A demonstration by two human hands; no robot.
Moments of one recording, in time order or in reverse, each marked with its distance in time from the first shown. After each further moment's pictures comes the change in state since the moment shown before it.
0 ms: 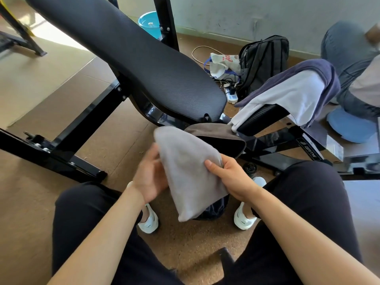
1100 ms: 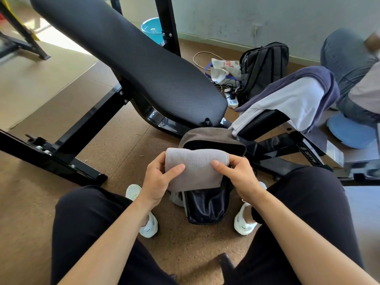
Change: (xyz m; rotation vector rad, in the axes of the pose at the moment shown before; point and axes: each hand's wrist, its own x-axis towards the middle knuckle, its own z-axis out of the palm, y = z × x) left_hand 0.004 -0.015 0.002 0.540 0.047 0.513; right_hand 0.005 0.003 -0.018 -0.121 0.192 -0.170
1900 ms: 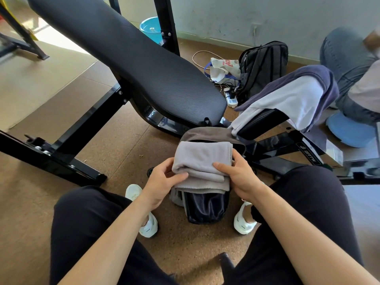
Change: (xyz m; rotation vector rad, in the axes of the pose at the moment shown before) left_hand 0.004 -0.014 0.000 -0.007 -0.133 -0.201; right_hand 0.010 0.010 -0.002 0.253 0.050 0.249
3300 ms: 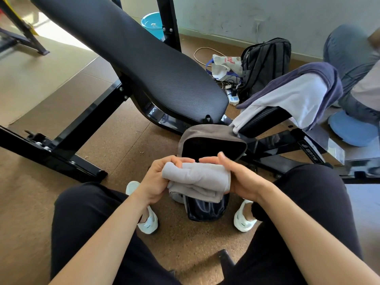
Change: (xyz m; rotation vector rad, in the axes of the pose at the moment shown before) left_hand -0.005 0.014 -0.008 -0.169 -0.180 0.107; right_hand -0.014 -0.017 -0.002 -0.175 -0.427 0.251
